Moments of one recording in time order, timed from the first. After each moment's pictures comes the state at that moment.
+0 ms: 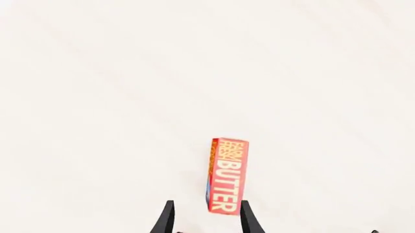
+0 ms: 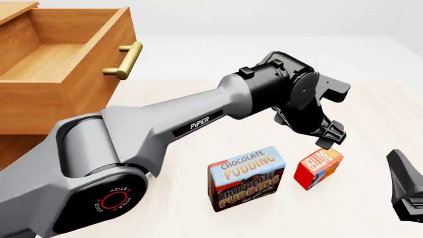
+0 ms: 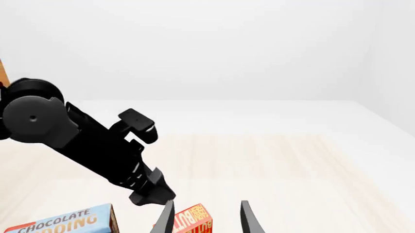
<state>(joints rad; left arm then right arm) -1.01 2.34 -2.23 0.92 -0.15 0.00 0.00 0.00 0.00 0.00</state>
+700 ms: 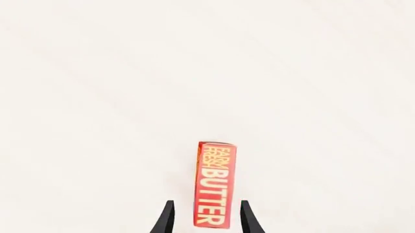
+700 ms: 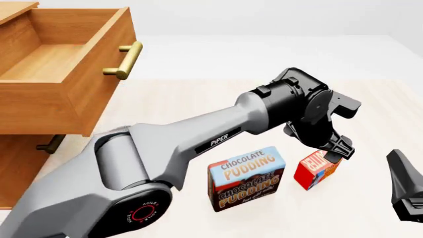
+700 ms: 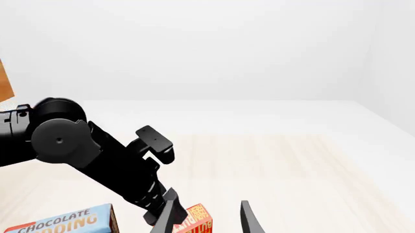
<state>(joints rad) -1.05 2.46 -2.36 0.97 -0.14 0.00 0.00 0.00 0.00 0.00</state>
